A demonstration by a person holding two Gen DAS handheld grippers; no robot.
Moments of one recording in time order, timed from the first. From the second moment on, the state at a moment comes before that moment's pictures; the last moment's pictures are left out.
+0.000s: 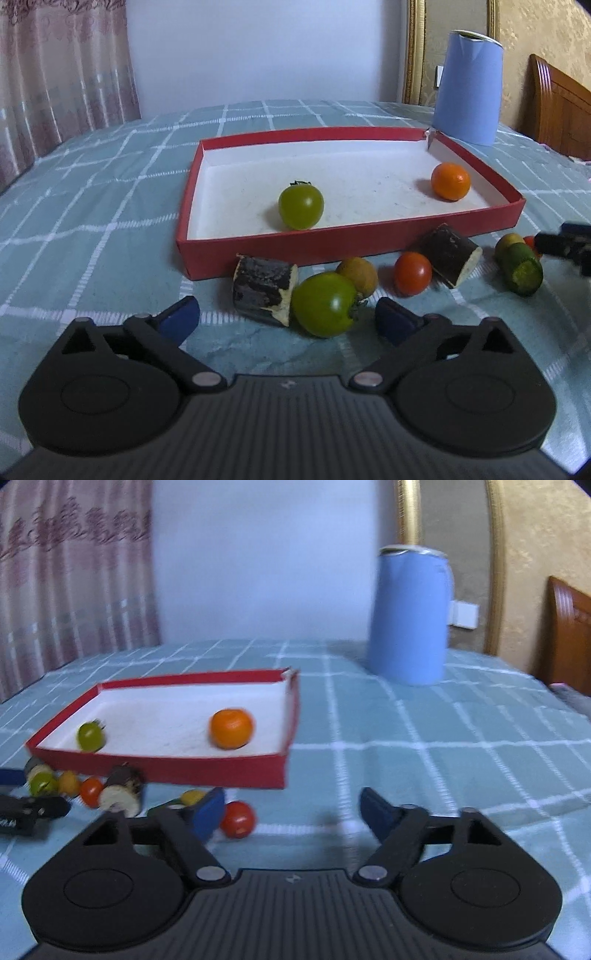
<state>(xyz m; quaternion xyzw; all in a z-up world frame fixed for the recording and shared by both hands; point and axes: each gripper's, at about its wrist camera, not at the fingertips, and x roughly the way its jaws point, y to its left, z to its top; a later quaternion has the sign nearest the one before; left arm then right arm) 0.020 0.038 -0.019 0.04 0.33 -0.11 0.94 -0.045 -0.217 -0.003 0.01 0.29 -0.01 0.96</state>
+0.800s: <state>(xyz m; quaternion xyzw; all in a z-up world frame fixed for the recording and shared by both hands) 0.021 0.039 -0.019 0.04 0.33 -0.11 0.94 -0.041 -0.202 0.015 0.01 0.26 0.06 0.96</state>
